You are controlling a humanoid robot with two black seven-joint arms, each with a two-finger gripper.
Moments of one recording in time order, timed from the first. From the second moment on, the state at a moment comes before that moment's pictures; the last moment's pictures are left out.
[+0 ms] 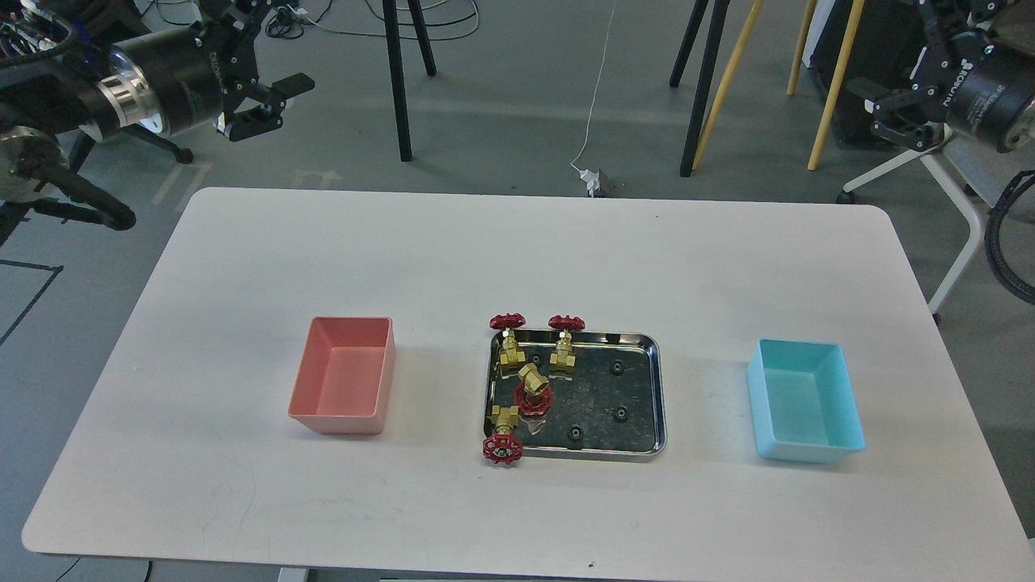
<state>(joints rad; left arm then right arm) -1.04 0.70 -0.57 -1.00 0.32 -0.49 0.02 1.10 -0.84 0.31 0.88 -0.07 0.49 0.11</state>
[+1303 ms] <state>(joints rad) -0.93 0.56 -0.61 -1.17 1.00 -0.44 -0.27 1.12 -0.83 0.37 0.88 -0.10 0.49 0.13</state>
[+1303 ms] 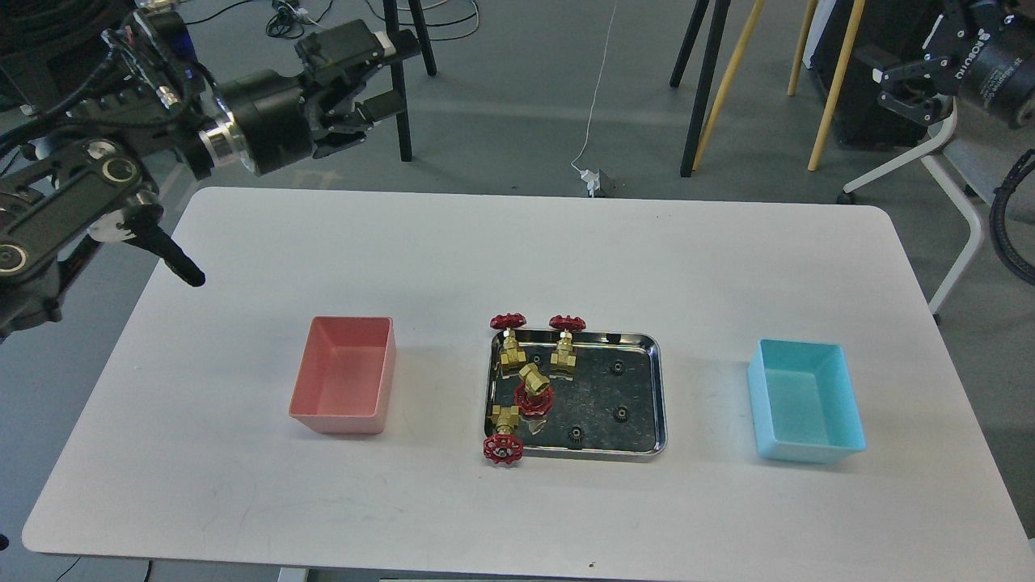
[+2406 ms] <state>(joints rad) -0.53 0.07 -0.49 -0.84 2.18 0.33 -0.36 1.20 -0.84 0.37 0.88 -0.23 0.48 0.10</state>
